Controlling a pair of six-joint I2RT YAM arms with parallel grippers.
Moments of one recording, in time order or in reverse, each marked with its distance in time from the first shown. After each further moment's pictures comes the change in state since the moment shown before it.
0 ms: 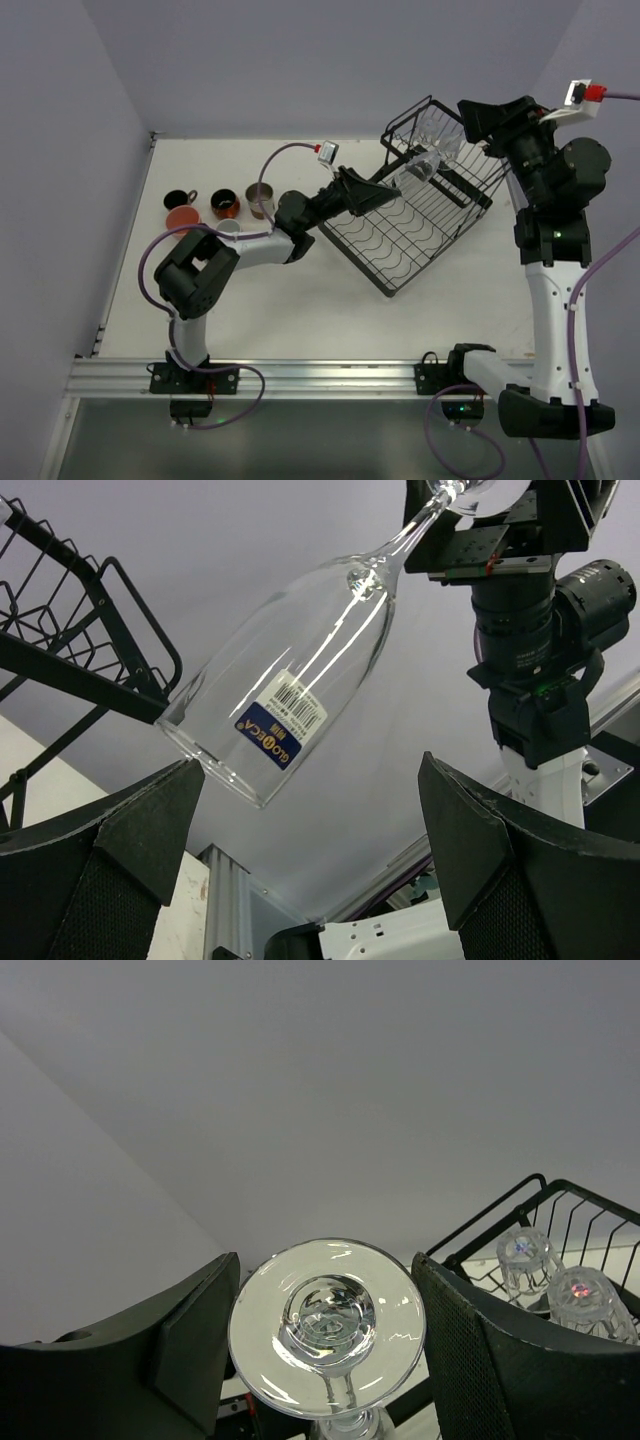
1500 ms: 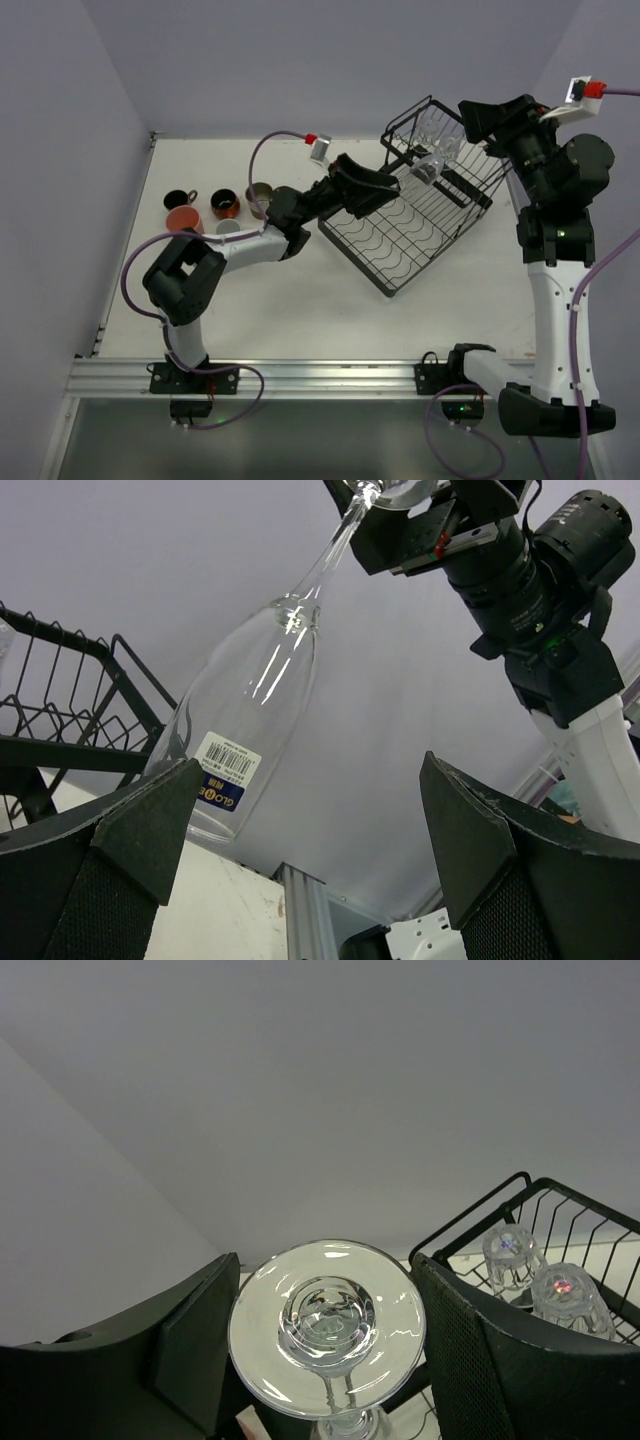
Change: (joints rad) left arm 0.013 -0.073 0.011 -0.006 0.043 0.230; right arm 0.000 0.011 0.032 -0.063 0.003 -0.045
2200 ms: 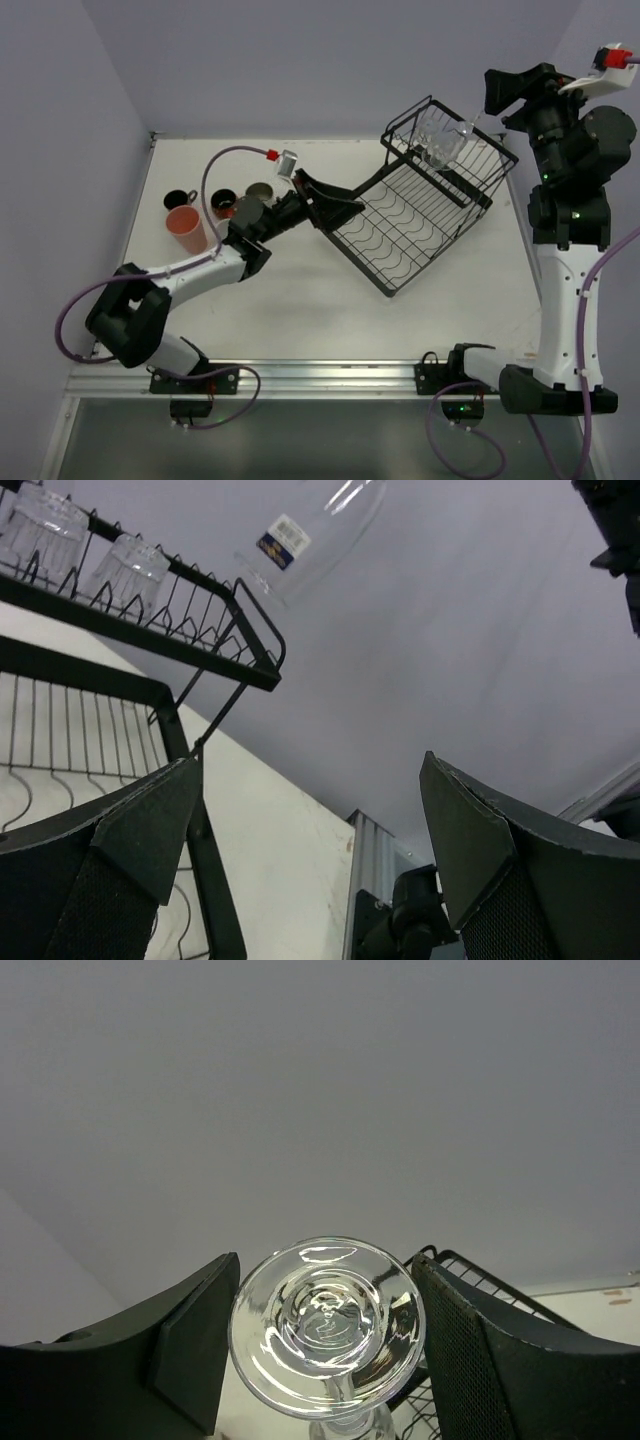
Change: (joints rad) left arm 0.085 -0.388 -0.326 -0.336 -0.049 0.226; right arm 0.000 0.119 0.245 -0.089 0.184 -0.188
